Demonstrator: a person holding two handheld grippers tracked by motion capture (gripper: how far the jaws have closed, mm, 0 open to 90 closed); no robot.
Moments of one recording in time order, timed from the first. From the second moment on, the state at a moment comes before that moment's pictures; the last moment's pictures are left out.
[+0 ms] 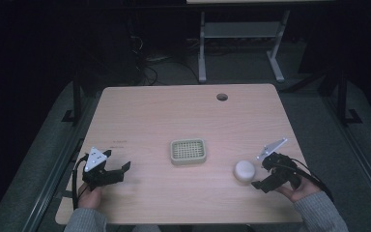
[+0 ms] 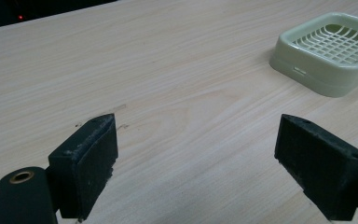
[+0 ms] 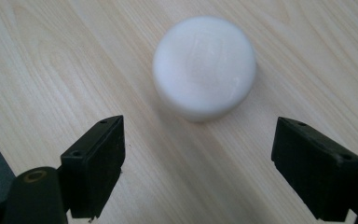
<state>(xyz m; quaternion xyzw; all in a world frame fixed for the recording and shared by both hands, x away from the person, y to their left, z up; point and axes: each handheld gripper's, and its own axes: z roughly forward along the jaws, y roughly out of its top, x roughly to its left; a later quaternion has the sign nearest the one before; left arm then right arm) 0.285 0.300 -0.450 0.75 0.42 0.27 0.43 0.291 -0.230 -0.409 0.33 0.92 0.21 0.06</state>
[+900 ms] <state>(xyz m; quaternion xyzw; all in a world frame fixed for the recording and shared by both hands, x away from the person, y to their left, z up) 0.285 0.301 -0.449 0.75 0.42 0.27 0.43 0.312 -0.206 -0.411 0.31 0.93 0.18 0.05</state>
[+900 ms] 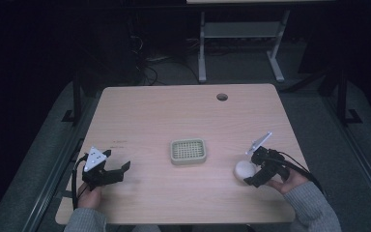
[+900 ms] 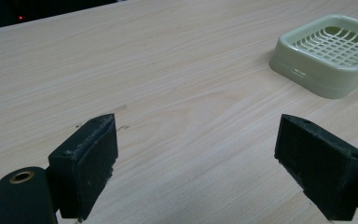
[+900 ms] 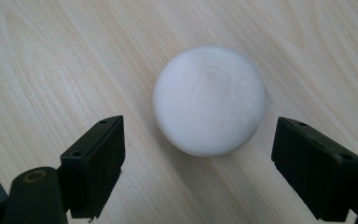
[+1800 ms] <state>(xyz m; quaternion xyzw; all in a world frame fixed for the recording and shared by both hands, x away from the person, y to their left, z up) 0.285 0.302 -0.449 0.75 0.42 0.27 0.44 0.336 -0.186 -0.421 0.30 0.94 0.13 0.03</state>
